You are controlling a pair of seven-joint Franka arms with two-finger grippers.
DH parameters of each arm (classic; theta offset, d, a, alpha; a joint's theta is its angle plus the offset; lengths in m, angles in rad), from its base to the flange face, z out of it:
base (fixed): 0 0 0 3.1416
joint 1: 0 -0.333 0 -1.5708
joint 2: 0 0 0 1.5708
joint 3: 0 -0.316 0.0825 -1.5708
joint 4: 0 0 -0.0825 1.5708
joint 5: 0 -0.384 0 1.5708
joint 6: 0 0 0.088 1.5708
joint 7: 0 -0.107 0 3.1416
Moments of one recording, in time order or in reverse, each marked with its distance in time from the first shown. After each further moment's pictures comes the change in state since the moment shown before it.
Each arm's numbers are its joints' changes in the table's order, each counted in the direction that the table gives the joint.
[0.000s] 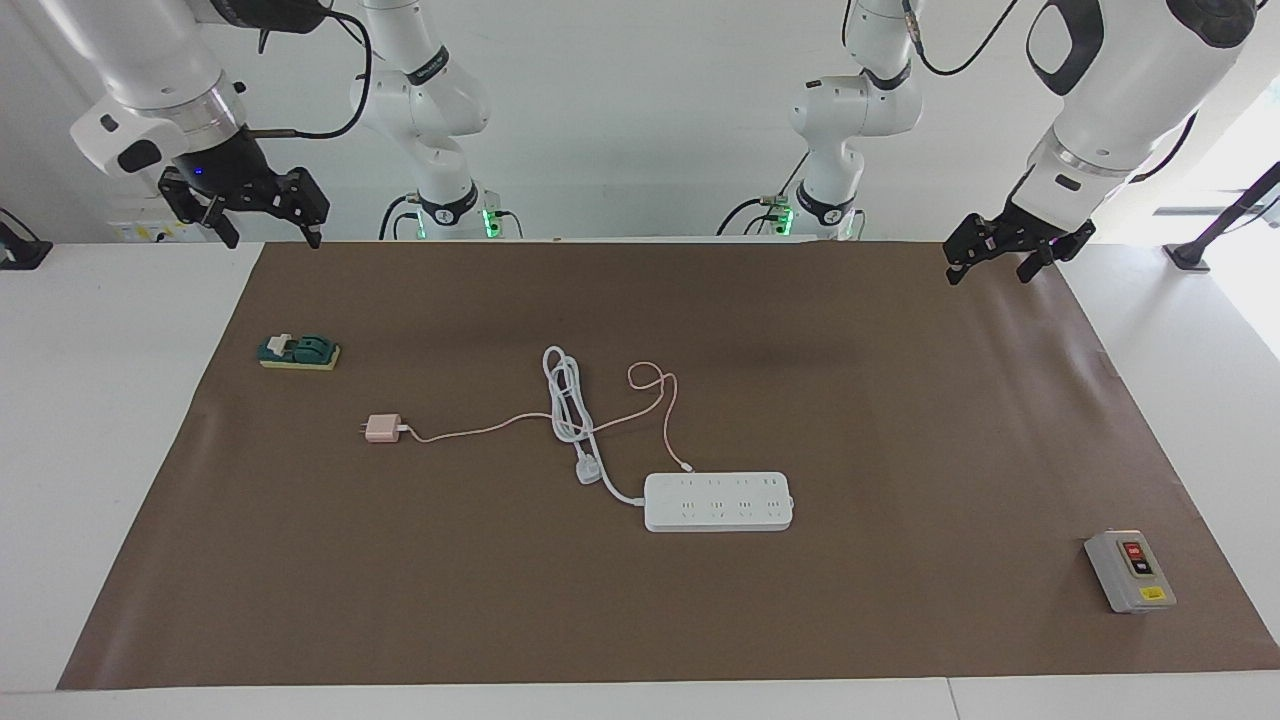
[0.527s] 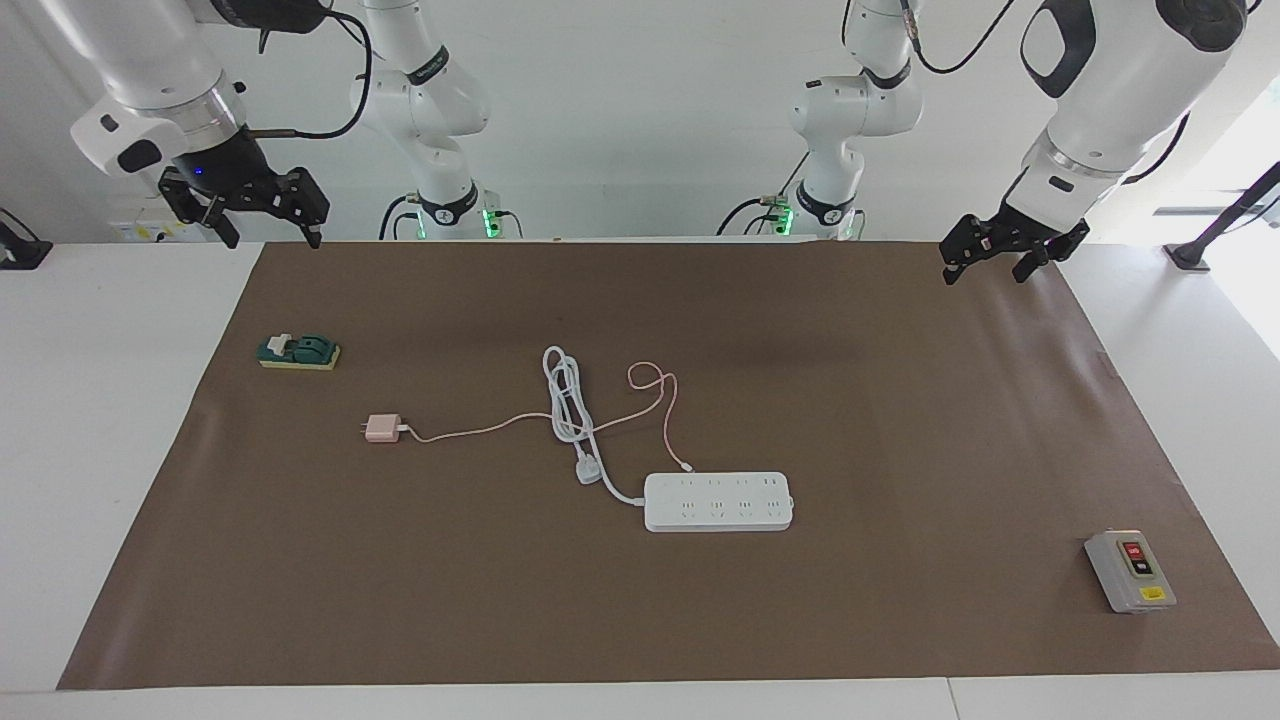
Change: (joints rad) left arm 0.000 0.031 0.000 -0.053 0.000 -0.023 0.000; right arm 0.000 0.000 0.000 0.000 0.000 0.000 -0.001
